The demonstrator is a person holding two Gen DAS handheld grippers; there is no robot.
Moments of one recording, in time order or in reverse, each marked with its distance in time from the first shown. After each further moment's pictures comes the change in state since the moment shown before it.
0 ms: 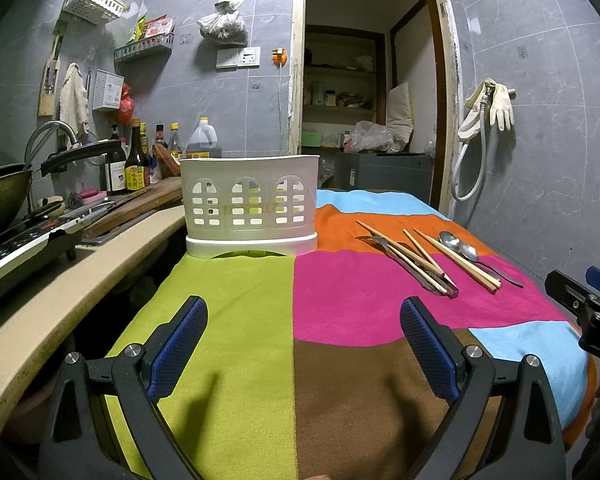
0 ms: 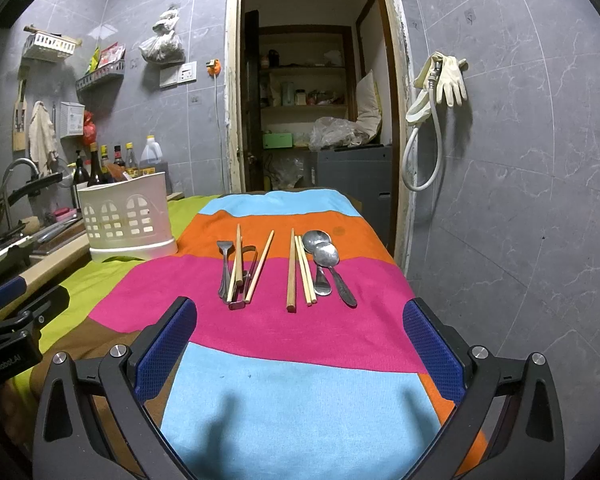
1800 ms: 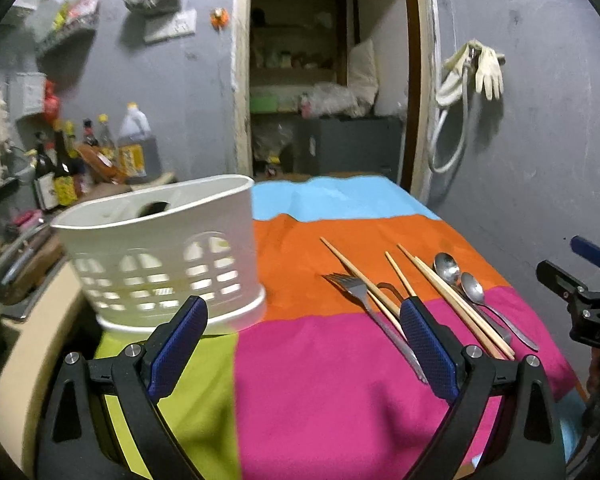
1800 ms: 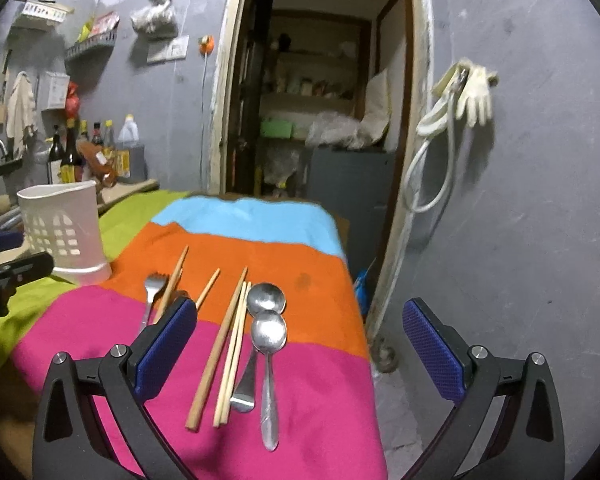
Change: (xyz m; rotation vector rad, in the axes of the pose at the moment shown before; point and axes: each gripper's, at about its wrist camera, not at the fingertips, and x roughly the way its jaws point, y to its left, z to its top) left arm 0.141 -0.021 0.090 0.093 0.195 -0.152; right arm 0.121 -0.048 0.069 -0.122 0.075 -0.006
